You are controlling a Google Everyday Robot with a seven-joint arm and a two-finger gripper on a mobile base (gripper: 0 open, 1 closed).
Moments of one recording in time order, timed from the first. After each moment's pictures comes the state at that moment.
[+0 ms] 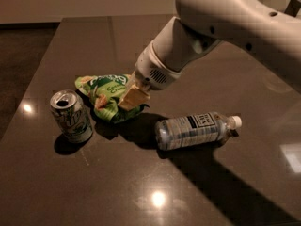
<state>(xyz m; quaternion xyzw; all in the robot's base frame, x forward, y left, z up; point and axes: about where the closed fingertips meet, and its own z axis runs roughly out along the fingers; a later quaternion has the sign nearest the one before) 0.481 0.047 0.889 -0.62 0.72 0.22 0.23</state>
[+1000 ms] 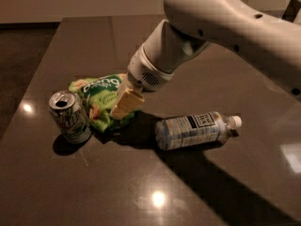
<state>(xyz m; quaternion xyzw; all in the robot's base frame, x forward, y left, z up) 0.479 0.061 0.883 -0.63 0.71 0.22 0.23</state>
